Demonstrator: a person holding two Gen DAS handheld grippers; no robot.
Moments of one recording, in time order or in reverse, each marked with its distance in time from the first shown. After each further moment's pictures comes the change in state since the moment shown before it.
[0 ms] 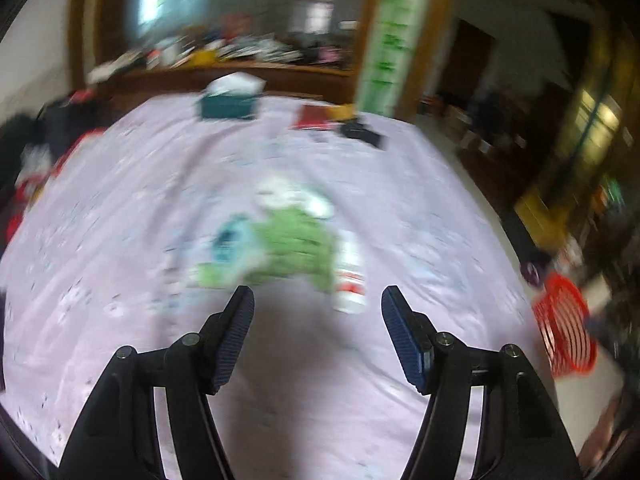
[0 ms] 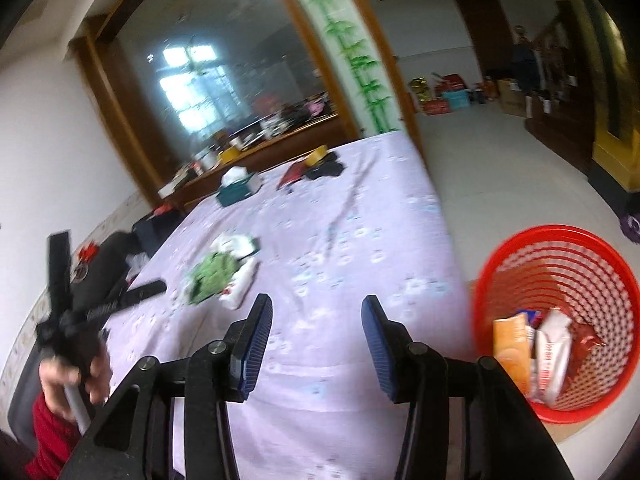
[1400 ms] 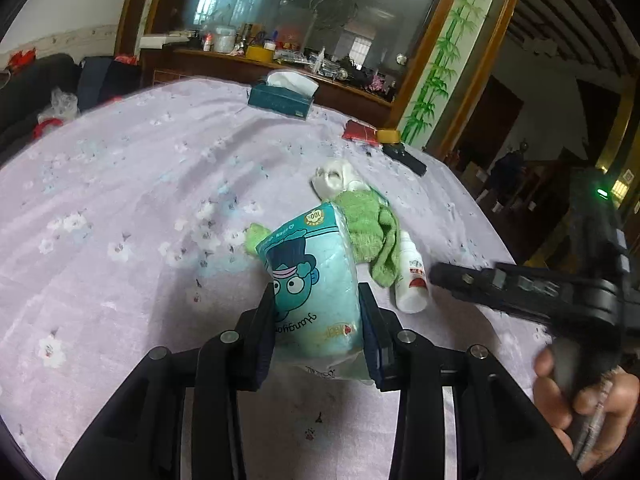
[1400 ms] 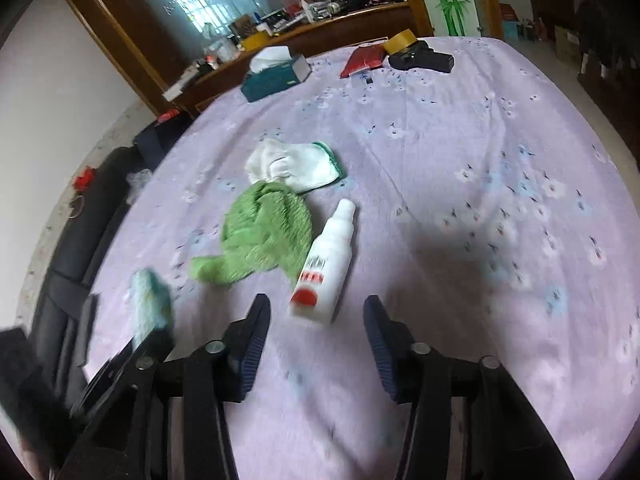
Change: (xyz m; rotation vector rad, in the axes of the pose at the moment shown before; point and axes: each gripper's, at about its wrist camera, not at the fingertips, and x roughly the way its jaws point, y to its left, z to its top) left arm 0.032 0.043 -0.059 -0.157 -0.130 -0.068; right arm 0.240 0.116 0.009 -0.049 0.381 0.022
